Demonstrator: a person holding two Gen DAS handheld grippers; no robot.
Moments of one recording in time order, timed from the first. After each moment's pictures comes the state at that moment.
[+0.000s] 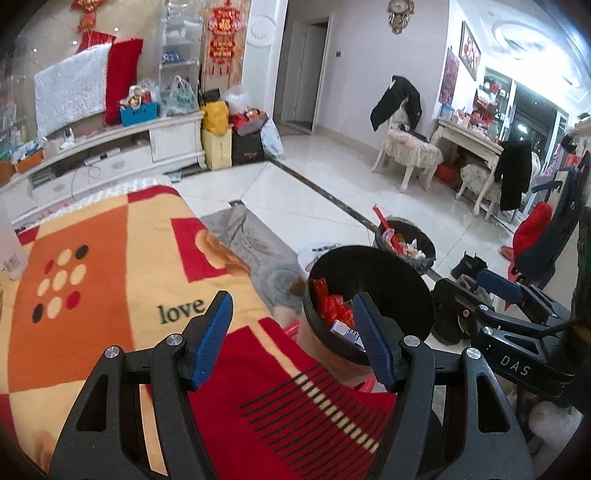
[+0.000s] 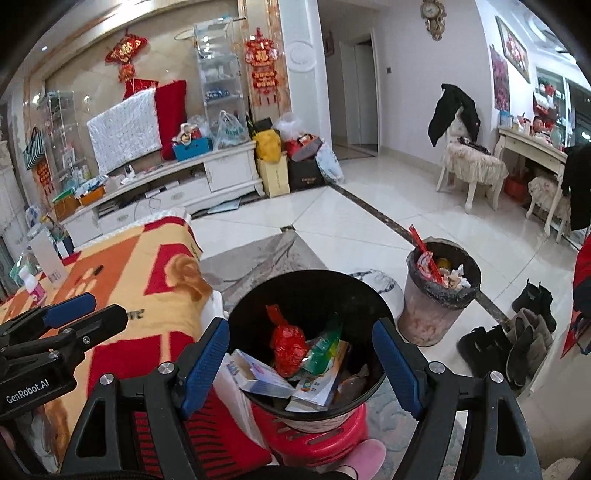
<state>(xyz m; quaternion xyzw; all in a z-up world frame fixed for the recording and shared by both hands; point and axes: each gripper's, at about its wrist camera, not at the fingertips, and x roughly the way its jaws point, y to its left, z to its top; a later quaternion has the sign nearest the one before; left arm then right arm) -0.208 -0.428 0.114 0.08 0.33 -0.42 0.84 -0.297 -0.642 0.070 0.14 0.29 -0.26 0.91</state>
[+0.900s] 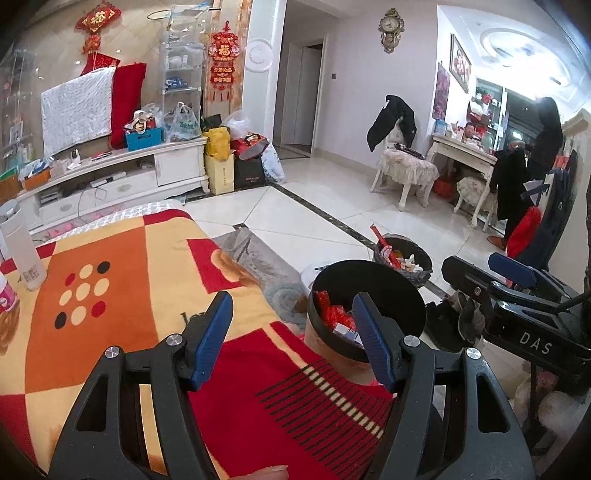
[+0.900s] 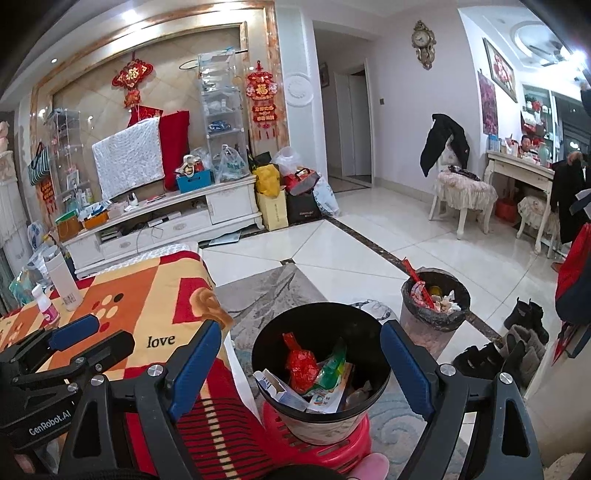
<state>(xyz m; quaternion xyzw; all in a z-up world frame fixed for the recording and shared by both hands) -0.226 -0.394 0.130 0.08 0.28 -0.42 0.86 -0.314 -0.600 0.107 0.12 0.24 -0.27 0.93</state>
